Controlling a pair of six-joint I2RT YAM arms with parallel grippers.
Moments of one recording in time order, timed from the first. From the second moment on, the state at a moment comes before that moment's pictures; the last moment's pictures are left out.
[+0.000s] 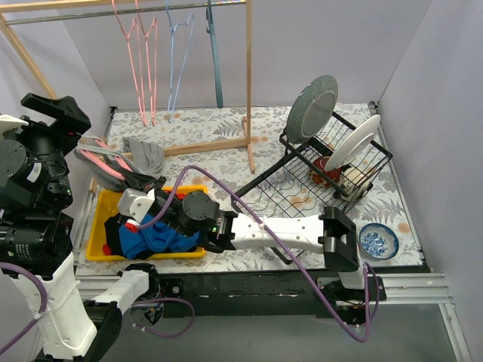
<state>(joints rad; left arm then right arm) -0.05 0.98 1.98 -0.86 -0.46 -0.48 1.47 1.95 1.74 0.67 0.29 -0.77</state>
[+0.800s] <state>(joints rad) -0.06 1.25 2.06 -0.96 -0.53 -0.45 1.40 1.75 1.49 0.76 0.42 -0.53</state>
